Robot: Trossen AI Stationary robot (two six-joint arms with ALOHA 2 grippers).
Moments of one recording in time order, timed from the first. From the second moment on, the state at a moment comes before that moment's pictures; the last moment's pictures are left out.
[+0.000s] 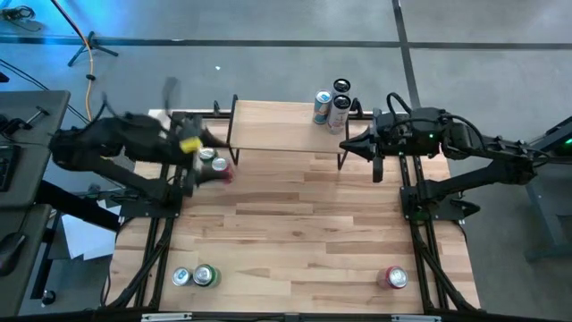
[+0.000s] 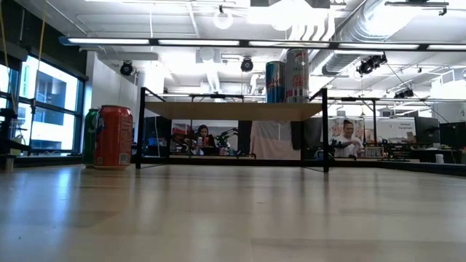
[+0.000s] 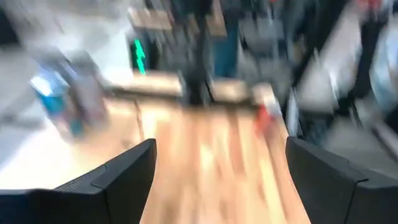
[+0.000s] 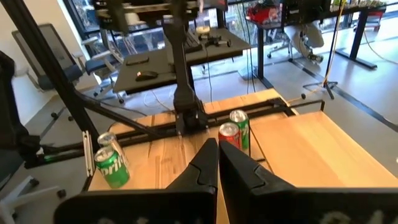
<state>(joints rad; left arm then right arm) -0.20 1.05 1.50 -0.80 -0.21 -0.17 -0.03 1.00 1.30 -0.50 0.06 0.17</state>
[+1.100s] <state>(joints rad) -1.14 1.67 1.73 -1.51 -0.18 -1.29 -0.03 1.00 1.30 -0.70 0.06 0.17</state>
